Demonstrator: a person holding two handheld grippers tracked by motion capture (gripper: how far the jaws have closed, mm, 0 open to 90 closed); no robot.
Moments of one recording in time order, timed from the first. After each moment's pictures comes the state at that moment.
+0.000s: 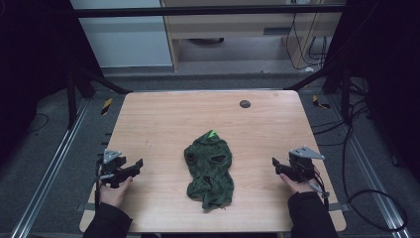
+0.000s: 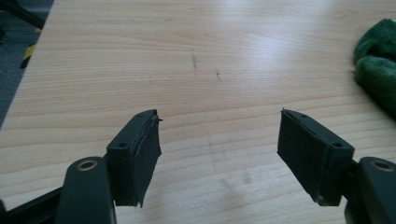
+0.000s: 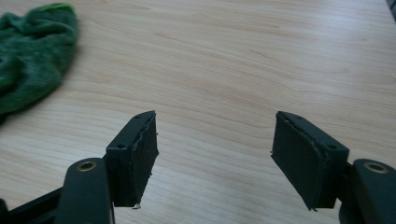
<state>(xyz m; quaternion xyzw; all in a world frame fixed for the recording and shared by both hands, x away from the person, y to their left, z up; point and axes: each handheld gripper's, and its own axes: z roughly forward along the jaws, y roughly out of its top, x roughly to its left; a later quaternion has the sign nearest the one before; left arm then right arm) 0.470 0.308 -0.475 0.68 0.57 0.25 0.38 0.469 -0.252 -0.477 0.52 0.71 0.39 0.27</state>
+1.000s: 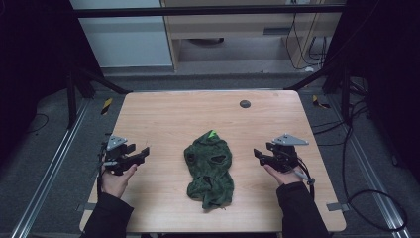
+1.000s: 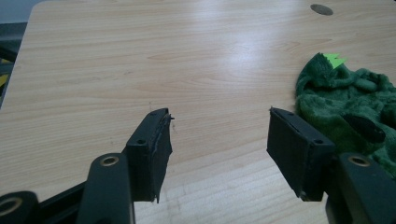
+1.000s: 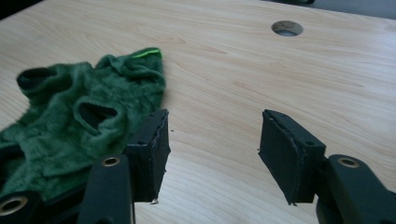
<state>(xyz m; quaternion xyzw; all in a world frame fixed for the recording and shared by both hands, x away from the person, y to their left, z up) 0.491 0.285 -0.430 0.71 0.52 0.24 0.41 0.487 -0.202 -0.434 0.47 0.74 0.43 0.22</state>
